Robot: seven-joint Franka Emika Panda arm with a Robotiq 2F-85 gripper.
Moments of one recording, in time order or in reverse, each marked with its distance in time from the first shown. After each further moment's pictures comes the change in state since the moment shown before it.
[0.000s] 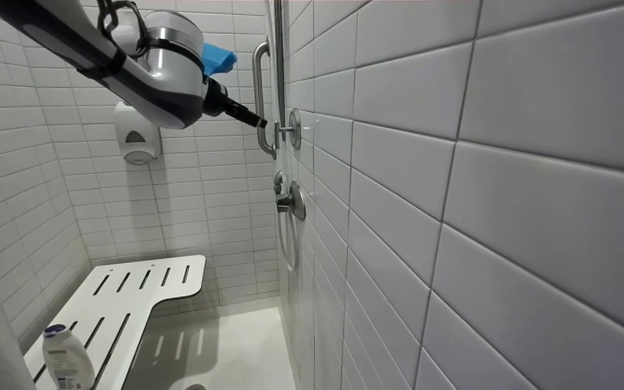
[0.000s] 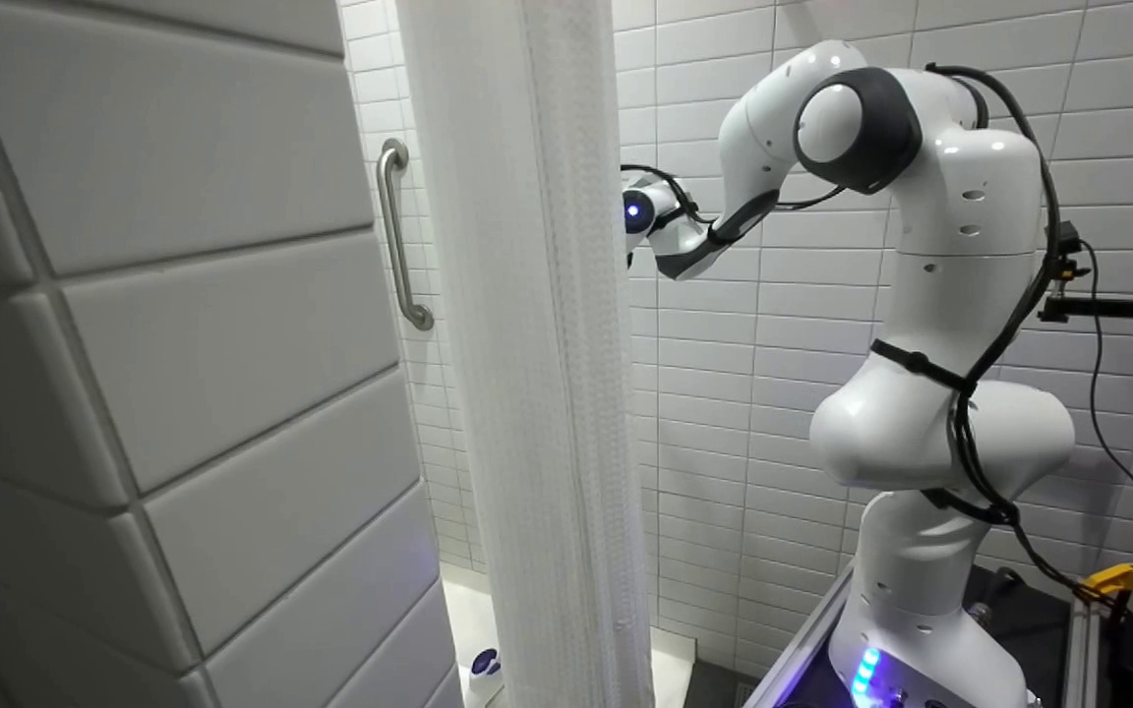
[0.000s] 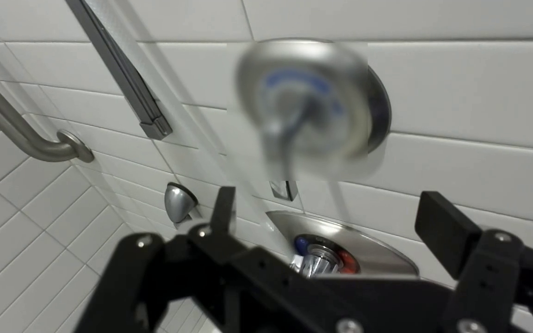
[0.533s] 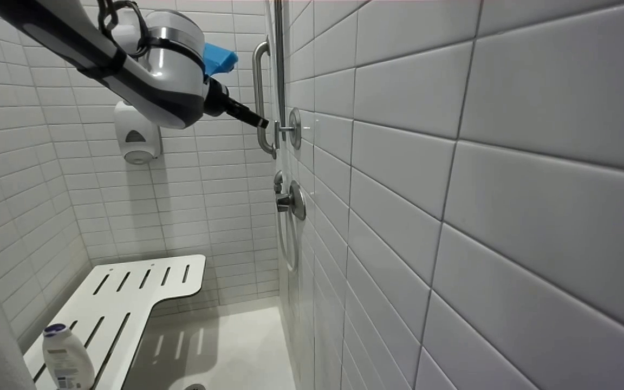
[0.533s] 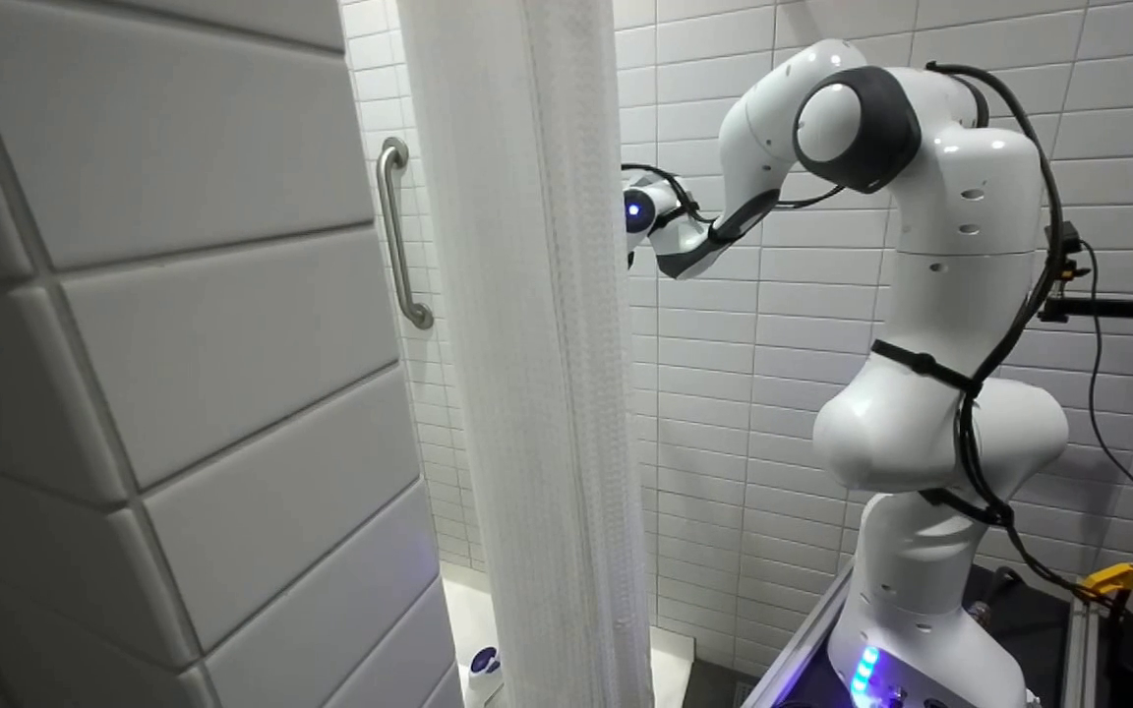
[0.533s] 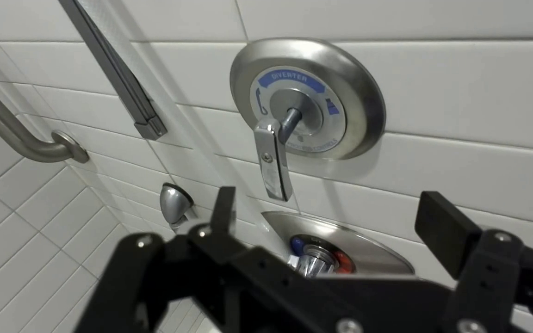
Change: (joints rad) arm 0.117 -0.001 -0.122 -0.001 0.004 0.001 0.000
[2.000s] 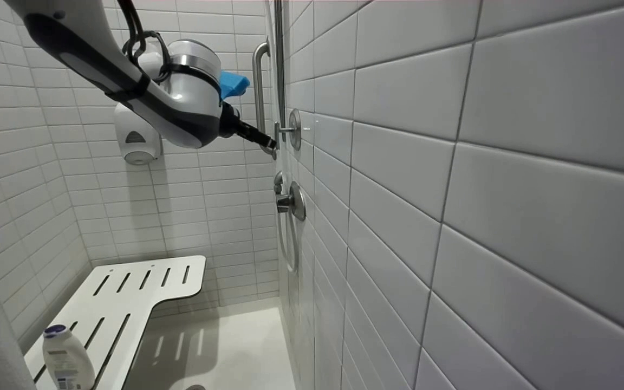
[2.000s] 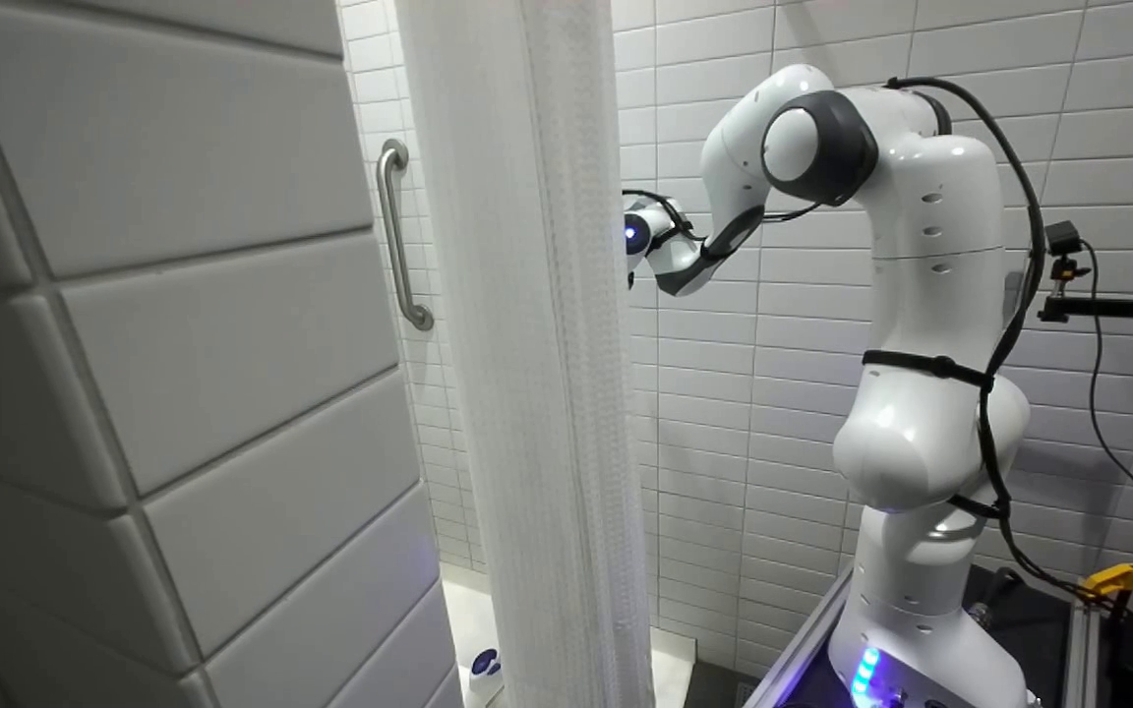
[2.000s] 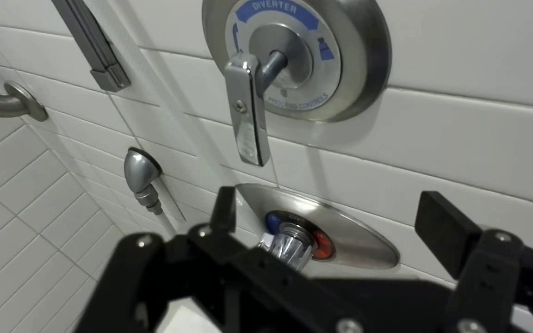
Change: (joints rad) arm 0.395 0.100 -0.429 0.042 -0.017 0.038 -0.028
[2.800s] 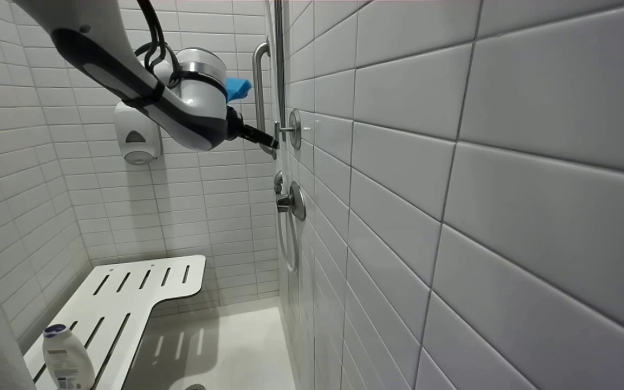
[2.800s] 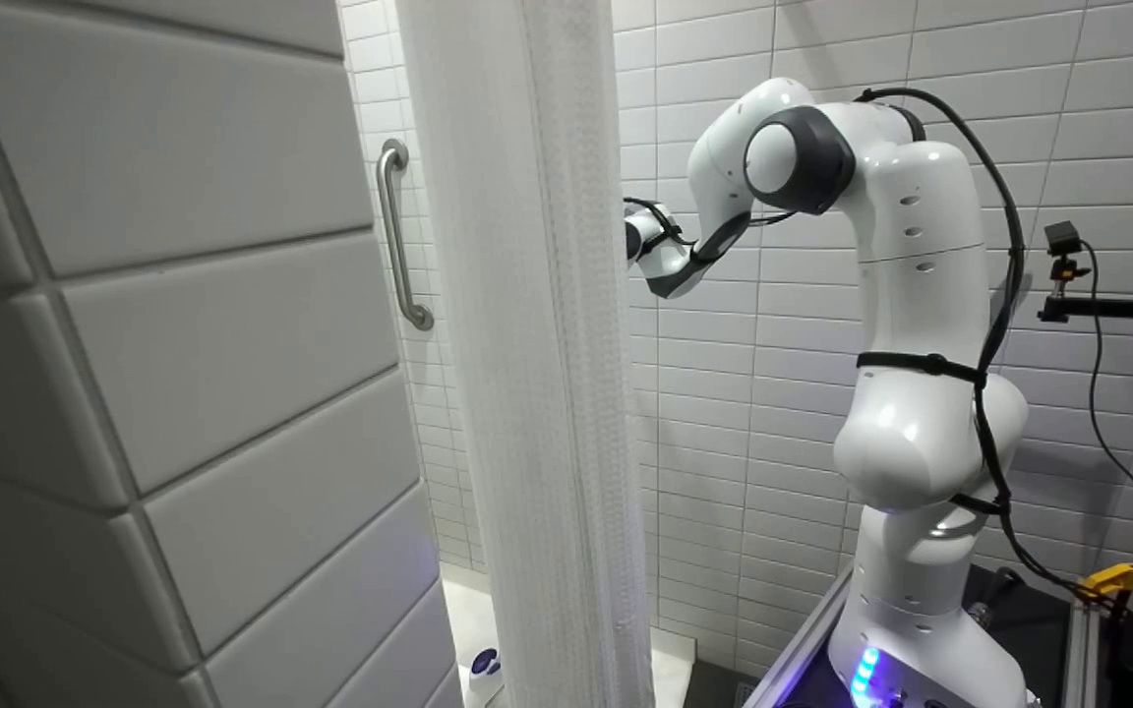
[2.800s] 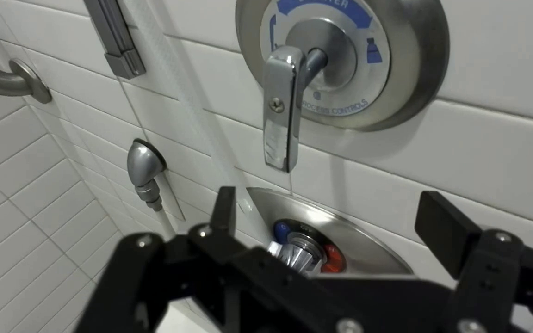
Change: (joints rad) arm 0.014 0.075 -0.005 0.080 -0.029 0.008 -0.046
